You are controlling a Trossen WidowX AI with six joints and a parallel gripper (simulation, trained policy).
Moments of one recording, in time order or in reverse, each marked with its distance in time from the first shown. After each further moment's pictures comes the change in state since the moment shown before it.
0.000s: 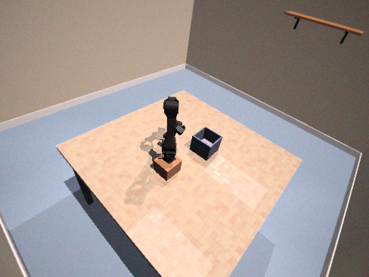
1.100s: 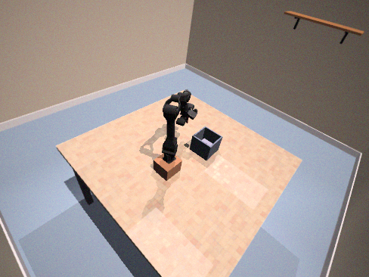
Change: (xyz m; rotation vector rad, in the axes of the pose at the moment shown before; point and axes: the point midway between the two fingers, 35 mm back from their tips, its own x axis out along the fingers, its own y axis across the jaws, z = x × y) arm -0.109 0.095 0.060 0.005 -0.039 0.258
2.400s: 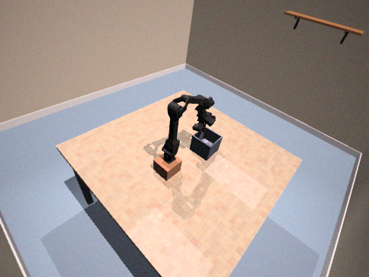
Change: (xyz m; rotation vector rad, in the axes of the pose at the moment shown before) arm 0.006 -0.020 0.141 0.057 -0.102 -0.209
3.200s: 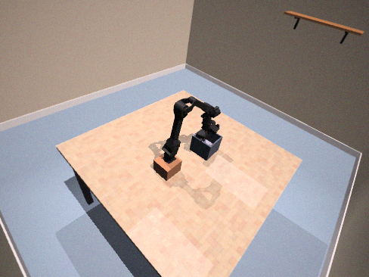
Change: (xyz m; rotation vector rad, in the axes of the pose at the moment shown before) arm 0.056 -0.006 0.024 -0.008 0.073 -0.057
